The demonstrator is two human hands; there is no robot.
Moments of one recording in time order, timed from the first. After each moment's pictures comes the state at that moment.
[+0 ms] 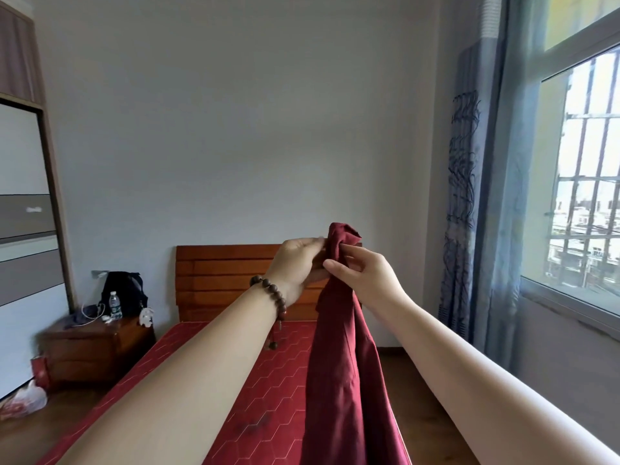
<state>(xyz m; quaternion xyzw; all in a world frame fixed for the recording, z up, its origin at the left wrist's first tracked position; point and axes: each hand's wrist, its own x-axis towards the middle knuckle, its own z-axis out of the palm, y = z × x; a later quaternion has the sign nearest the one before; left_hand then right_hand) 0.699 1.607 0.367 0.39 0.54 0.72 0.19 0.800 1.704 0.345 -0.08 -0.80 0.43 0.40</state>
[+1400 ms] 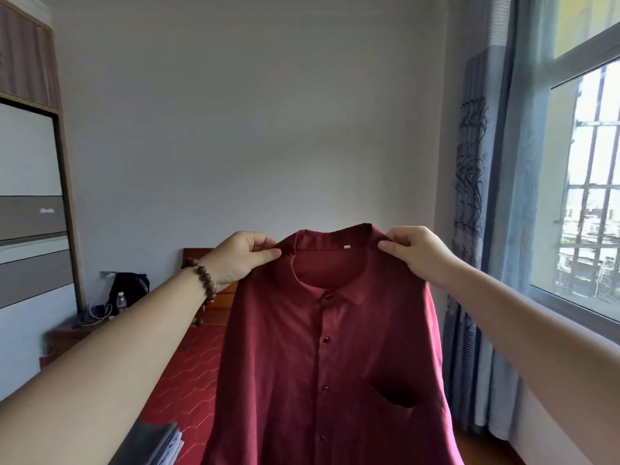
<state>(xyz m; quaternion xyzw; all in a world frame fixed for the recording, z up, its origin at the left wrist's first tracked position) 0.618 1.531 0.381 0.50 0.66 0.55 0.06 0.821 1.786 0.389 -0.08 -0.86 0.34 0.37</state>
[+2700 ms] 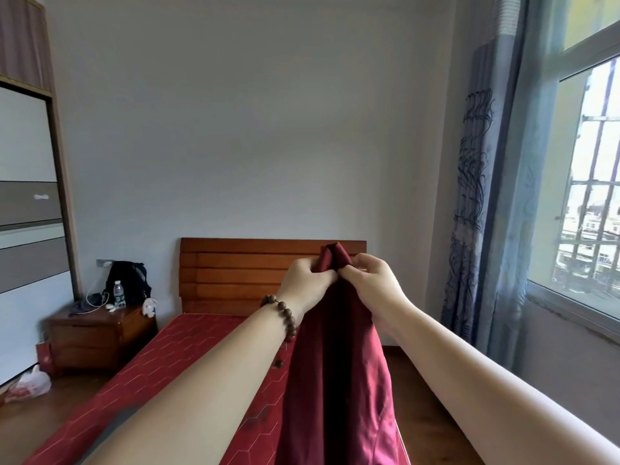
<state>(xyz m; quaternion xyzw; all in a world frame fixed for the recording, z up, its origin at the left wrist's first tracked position) 0.694 1.606 0.332 0.36 0.70 0.61 0.05 0.784 1.700 0.334 -0.14 -0.73 0.56 0.36</state>
